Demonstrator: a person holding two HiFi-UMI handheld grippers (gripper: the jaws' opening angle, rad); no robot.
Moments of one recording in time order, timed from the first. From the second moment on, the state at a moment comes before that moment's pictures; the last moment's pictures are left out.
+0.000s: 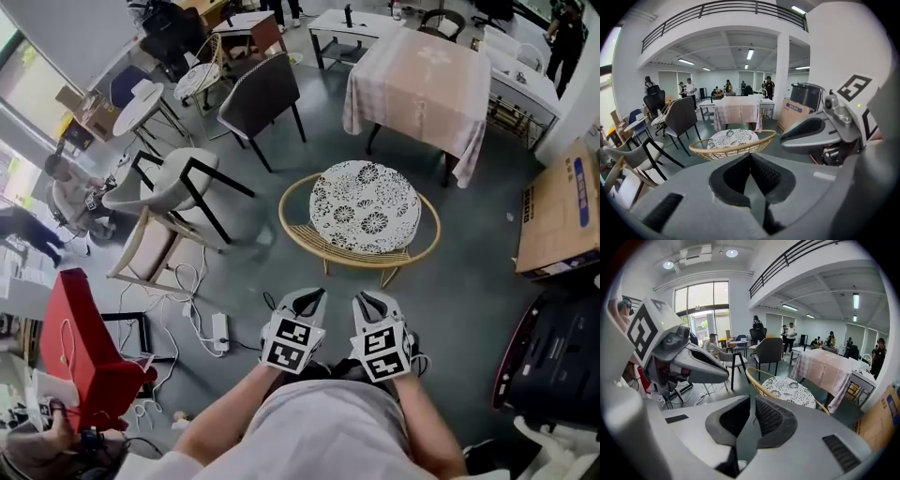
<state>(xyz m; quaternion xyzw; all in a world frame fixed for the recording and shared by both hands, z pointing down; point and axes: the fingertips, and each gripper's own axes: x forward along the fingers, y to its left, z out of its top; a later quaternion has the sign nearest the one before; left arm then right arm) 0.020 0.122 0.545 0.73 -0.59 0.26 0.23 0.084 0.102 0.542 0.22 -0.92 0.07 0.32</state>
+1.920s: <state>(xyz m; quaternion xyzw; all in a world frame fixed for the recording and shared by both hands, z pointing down) -0.096 0.010 0.645 0.82 -0.17 0.53 -0.08 -0.005 0.010 0.624 0.22 -0.75 -0.11 0.61</state>
